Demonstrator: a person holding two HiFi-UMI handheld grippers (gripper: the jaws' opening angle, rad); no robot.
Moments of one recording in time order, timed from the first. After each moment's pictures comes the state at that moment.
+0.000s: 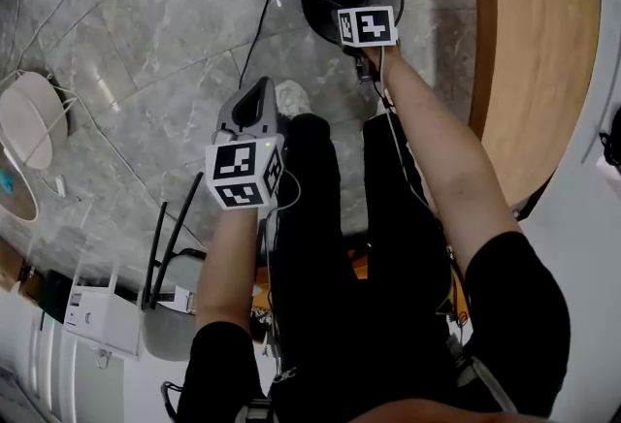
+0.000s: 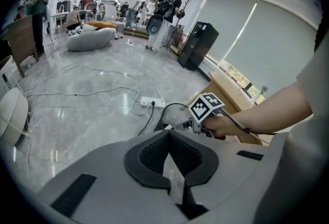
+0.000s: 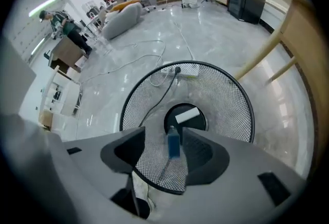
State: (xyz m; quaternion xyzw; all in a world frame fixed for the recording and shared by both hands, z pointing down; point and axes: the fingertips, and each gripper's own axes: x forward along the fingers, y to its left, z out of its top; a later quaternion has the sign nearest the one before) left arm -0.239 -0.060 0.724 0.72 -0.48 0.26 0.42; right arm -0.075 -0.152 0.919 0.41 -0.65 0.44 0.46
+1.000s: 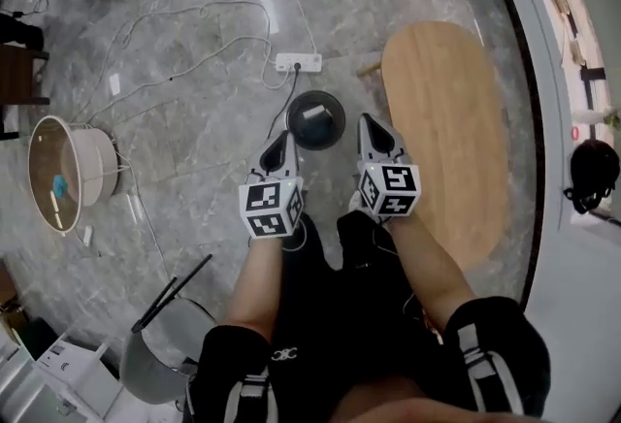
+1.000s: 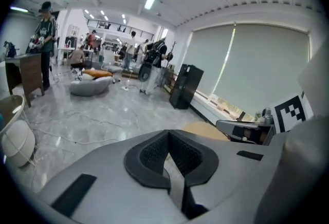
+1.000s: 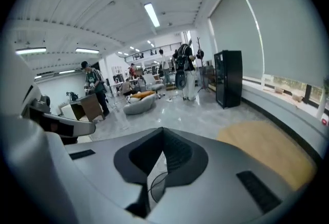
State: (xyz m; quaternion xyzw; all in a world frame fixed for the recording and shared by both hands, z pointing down) left arm -0.132 -0.117 0.398 0.77 -0.56 0.14 0.28; right arm 0.020 -0.151 0.399 0.54 -0.80 0.20 0.16
